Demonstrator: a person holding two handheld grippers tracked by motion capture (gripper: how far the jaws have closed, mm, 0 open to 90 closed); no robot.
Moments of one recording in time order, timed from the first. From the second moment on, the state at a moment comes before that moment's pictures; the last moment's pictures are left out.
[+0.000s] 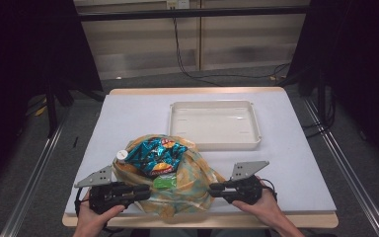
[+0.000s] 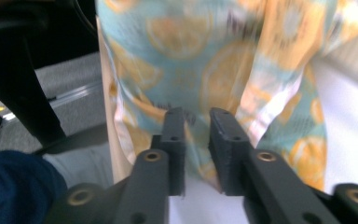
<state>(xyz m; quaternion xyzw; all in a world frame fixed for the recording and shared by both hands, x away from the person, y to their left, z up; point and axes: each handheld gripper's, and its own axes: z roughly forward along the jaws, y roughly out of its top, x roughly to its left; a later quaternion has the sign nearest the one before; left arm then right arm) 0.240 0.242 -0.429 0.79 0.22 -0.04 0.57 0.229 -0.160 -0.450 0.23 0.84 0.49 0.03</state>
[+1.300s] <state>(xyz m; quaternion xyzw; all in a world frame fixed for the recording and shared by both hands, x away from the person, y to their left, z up) 0.235 0.233 -0.450 0.83 0.22 -0.04 0.52 0.240 -0.121 -0.406 0.21 0.80 0.55 0.06</state>
